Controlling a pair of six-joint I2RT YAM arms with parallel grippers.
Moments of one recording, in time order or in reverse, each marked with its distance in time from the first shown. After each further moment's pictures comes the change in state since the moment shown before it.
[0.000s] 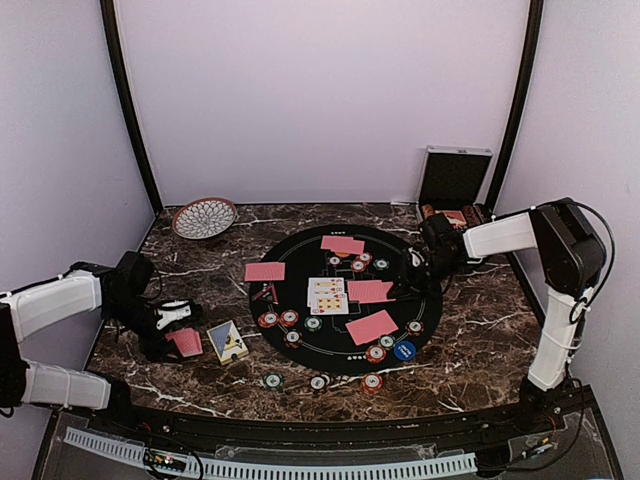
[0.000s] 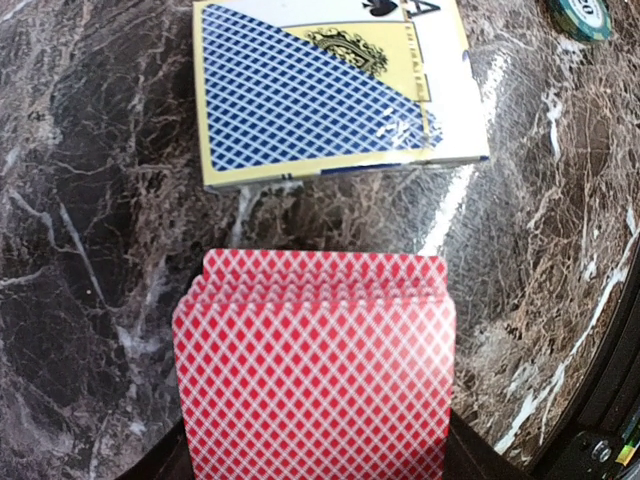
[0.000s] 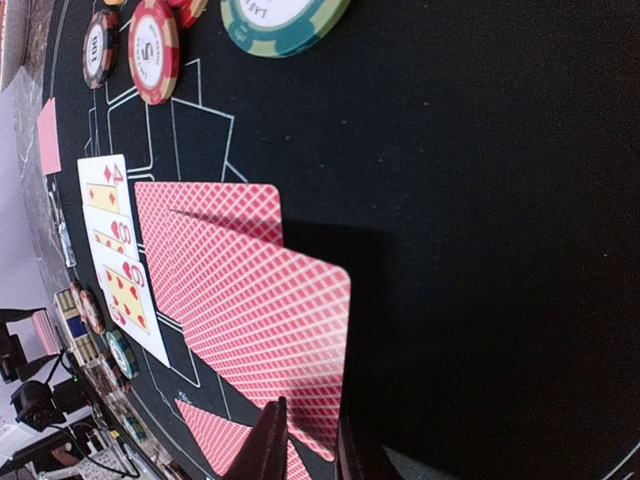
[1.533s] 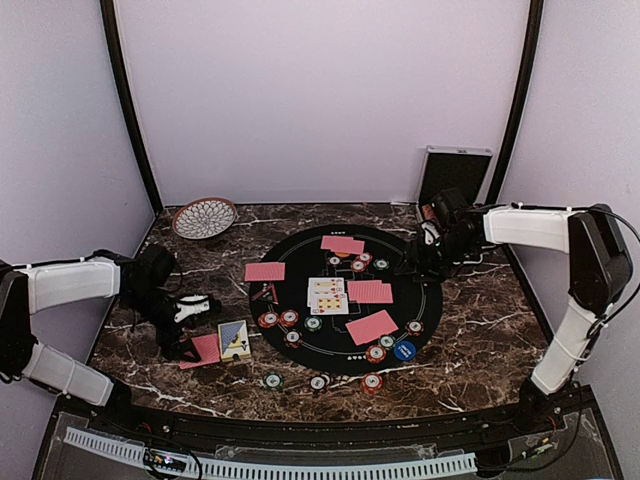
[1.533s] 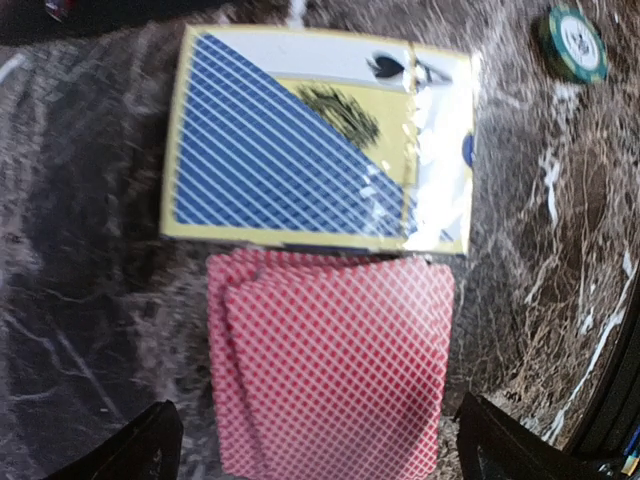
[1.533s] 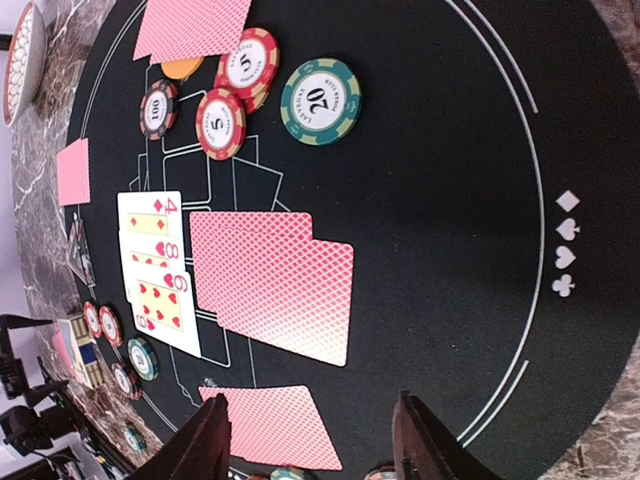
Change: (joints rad) left arm -0.123 0.179 0.043 0.103 0.023 -0.003; right arm -0.004 -0.175 0.061 -0.163 0.155 -0.014
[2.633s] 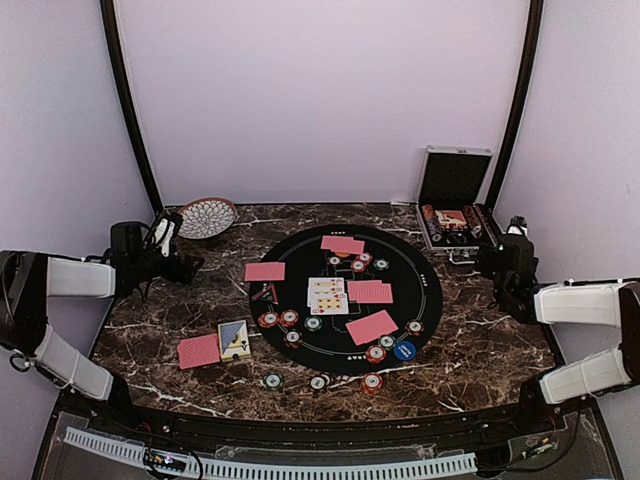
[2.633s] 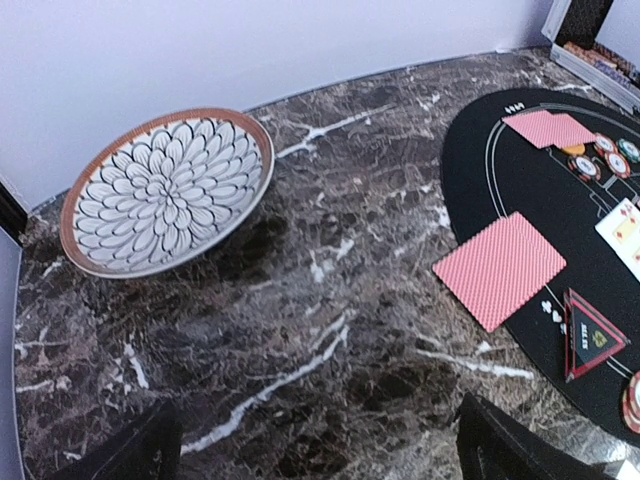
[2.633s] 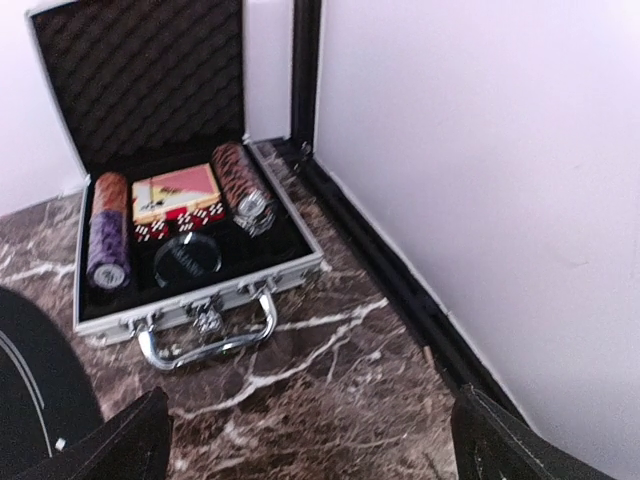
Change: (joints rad) left arm 0.255 0.099 -0.037 1.018 0.002 -0.658; right arm -0.122 -0.489 -0.743 0.923 1.032 -0.309
